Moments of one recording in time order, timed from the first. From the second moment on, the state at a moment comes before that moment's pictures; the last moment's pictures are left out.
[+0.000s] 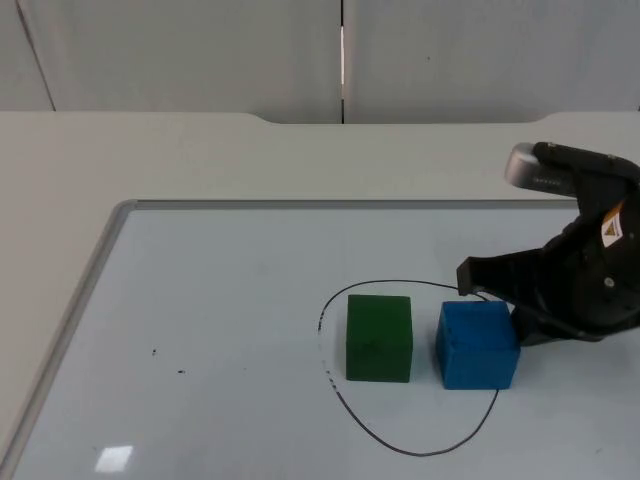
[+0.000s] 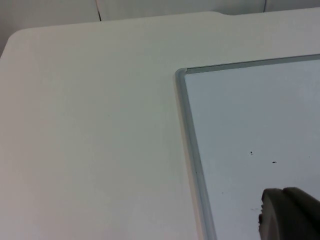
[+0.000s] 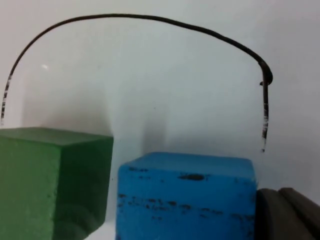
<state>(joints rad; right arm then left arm) 0.51 1.83 -0.81 0.05 0.18 0.47 0.09 0.00 -0.50 -0.18 1.09 0.19</state>
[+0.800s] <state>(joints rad) 0.56 1.83 -0.81 0.04 0.14 0.48 0.09 0.00 -0.50 -0.19 1.09 0.20</state>
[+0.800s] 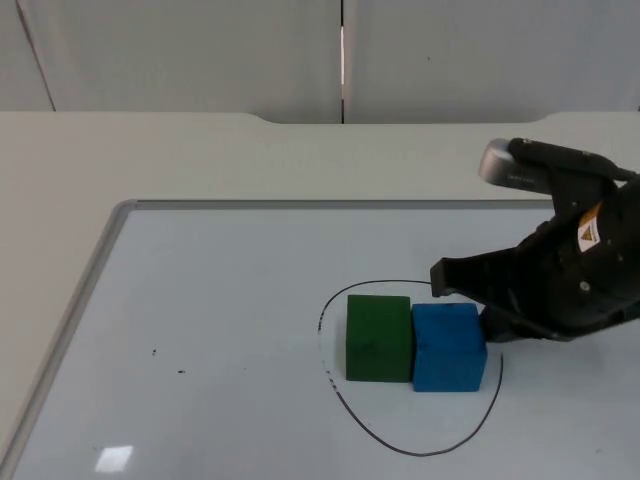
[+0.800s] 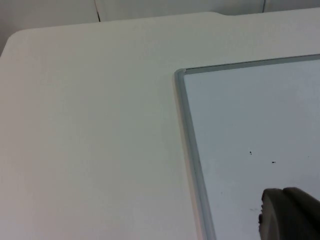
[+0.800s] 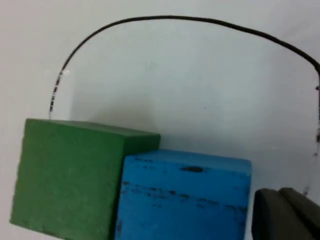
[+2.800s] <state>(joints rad) 0.52 0.51 -0.65 -0.20 0.74 0.26 0.09 0.00 -0.50 -0.19 1.09 0.20</state>
